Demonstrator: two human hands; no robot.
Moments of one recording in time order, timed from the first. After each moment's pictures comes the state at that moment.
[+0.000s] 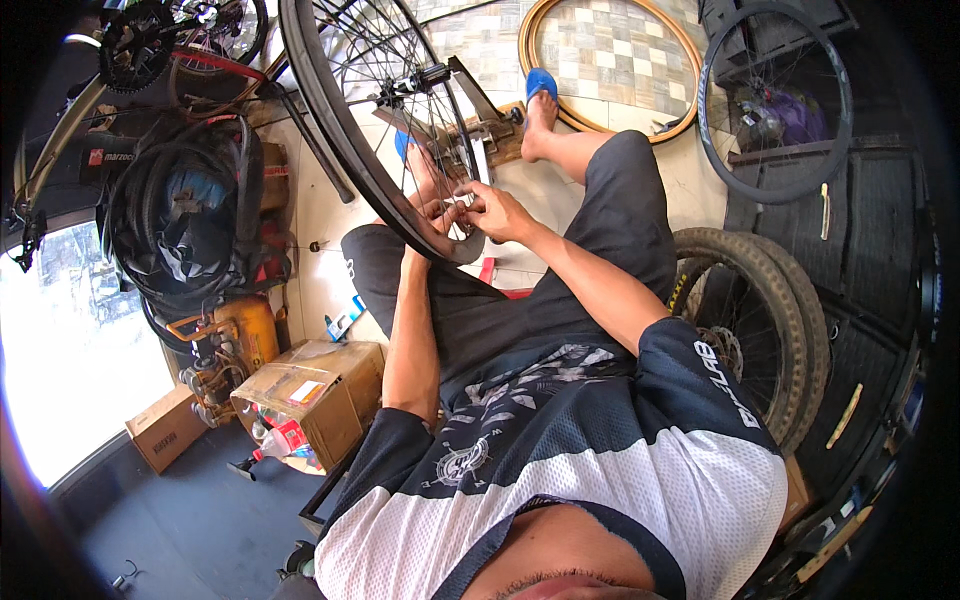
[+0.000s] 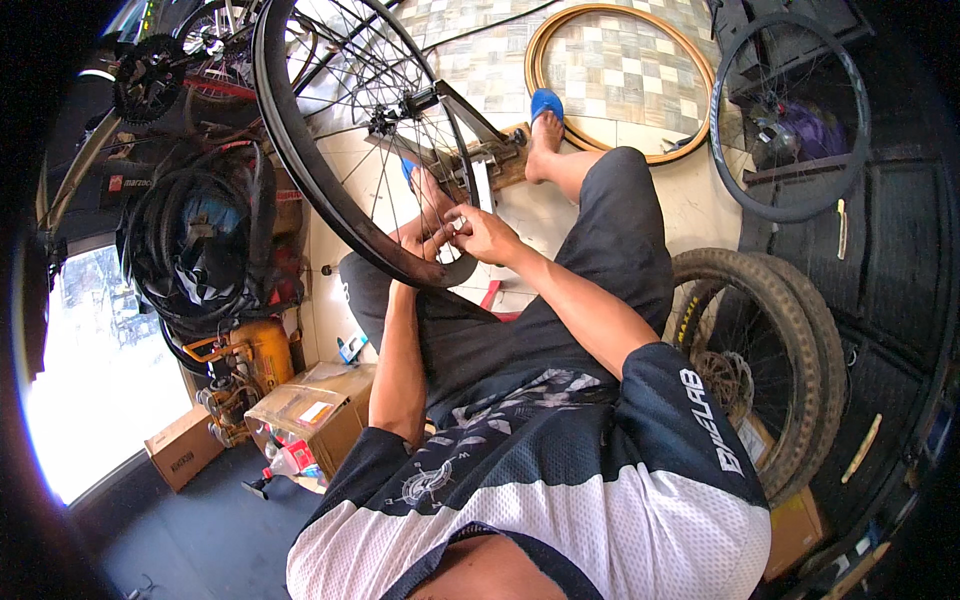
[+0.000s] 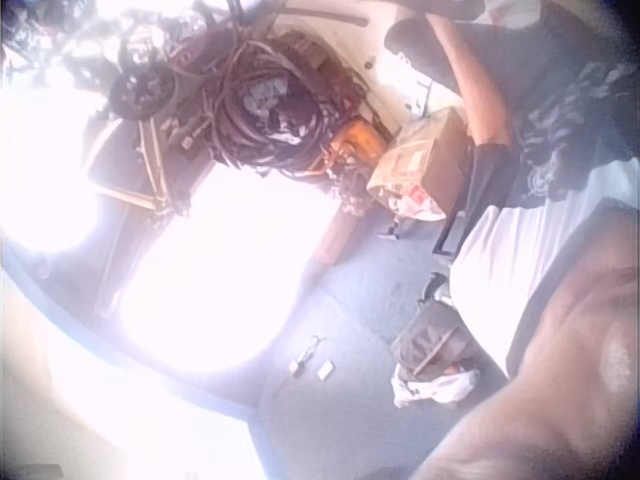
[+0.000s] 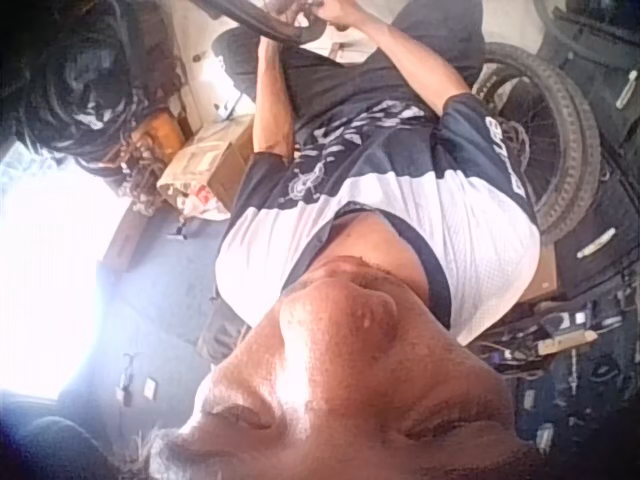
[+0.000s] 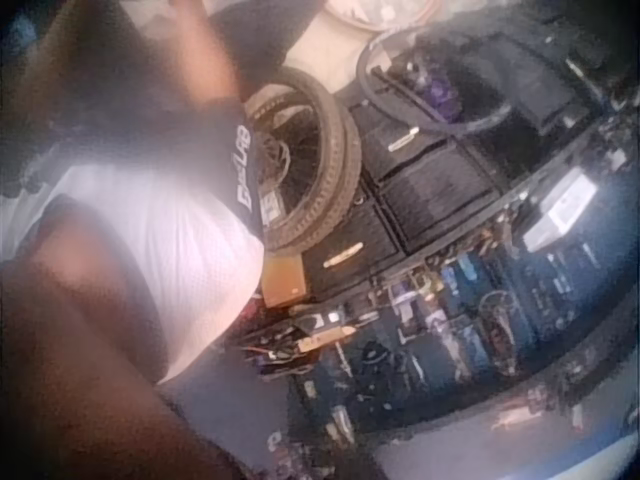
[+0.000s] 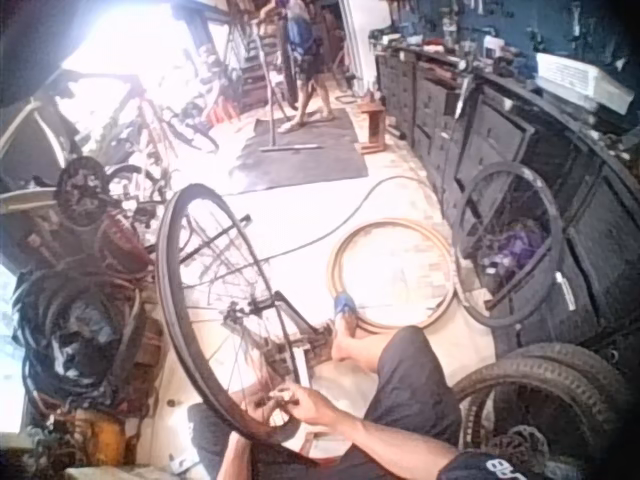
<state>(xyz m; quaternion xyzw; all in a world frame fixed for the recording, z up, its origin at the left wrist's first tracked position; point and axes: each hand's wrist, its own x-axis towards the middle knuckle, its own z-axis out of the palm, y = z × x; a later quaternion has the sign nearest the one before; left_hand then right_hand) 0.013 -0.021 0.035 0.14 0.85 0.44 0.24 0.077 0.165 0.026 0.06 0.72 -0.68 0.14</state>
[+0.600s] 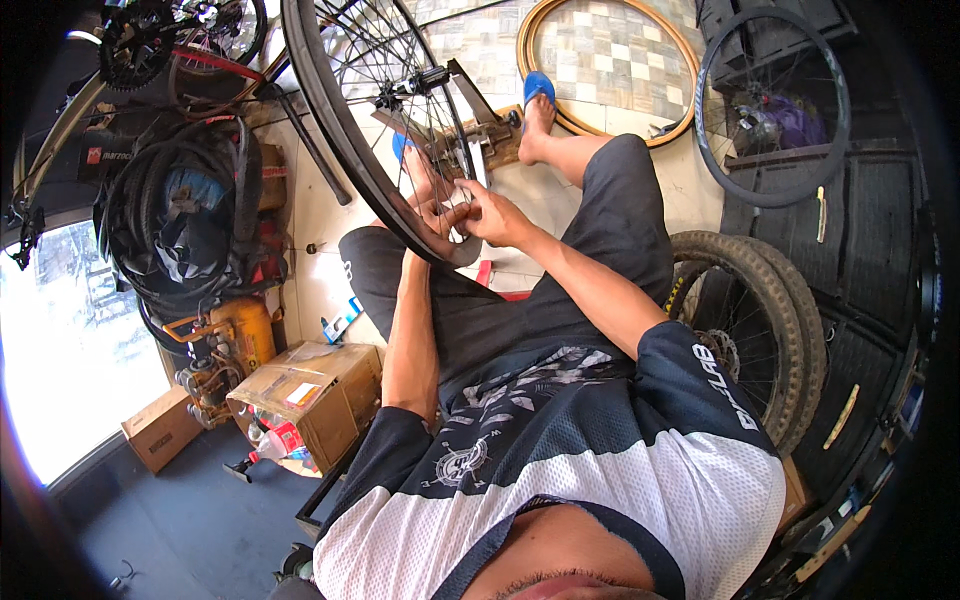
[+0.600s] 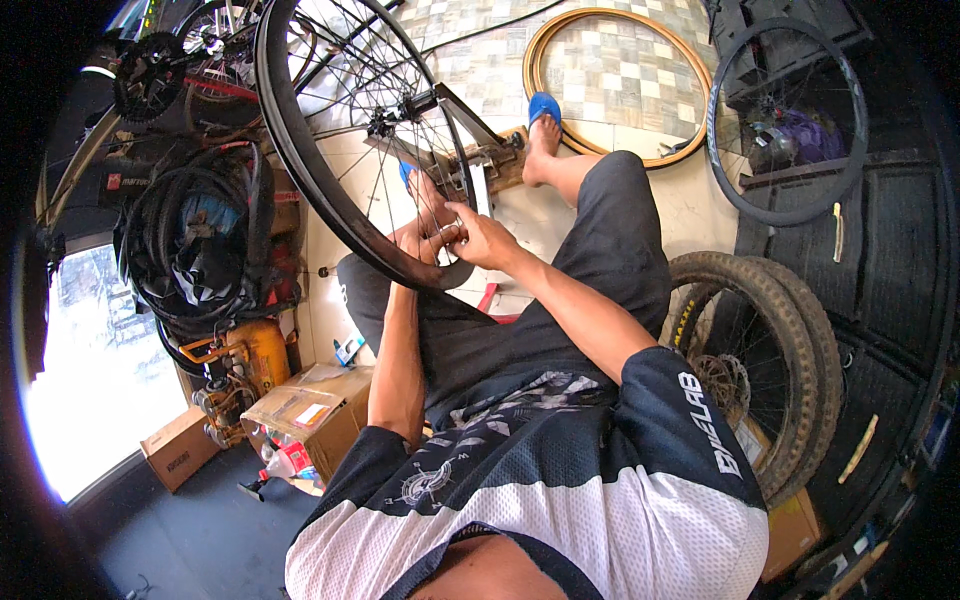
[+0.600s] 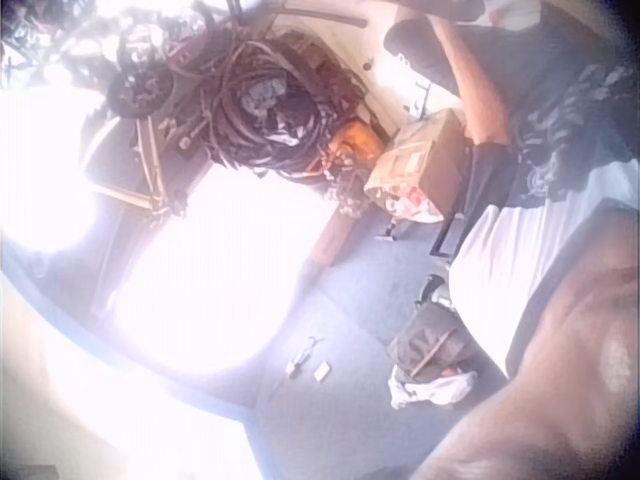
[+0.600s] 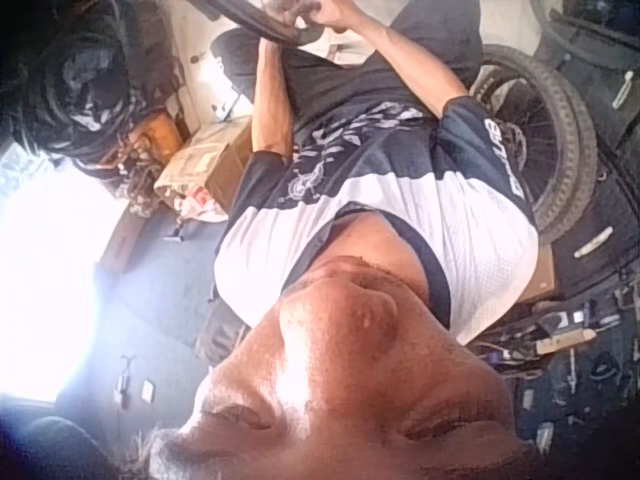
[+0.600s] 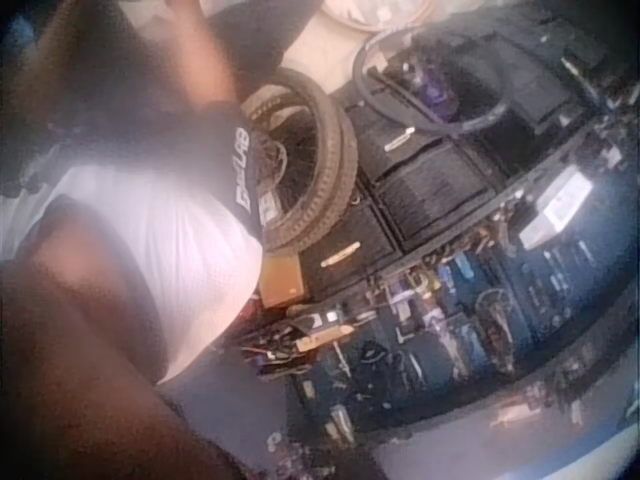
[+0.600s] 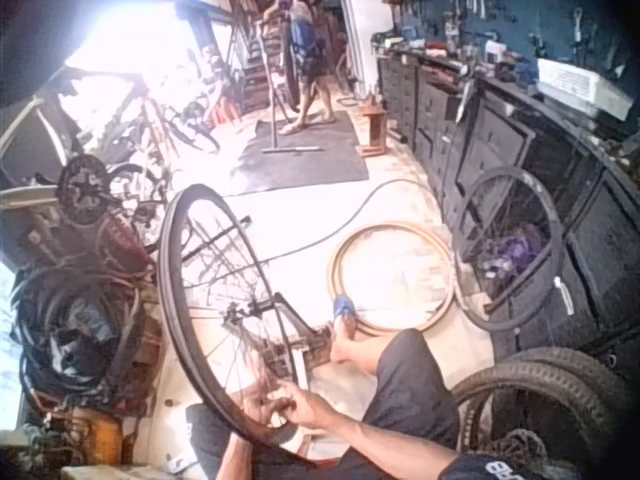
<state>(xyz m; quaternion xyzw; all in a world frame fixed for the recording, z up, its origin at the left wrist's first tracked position) 0.013 -0.002 0.043 0.12 0.81 0.52 0.23 0.077 0.160 0.002 0.02 0.75 -0.65 0.07</state>
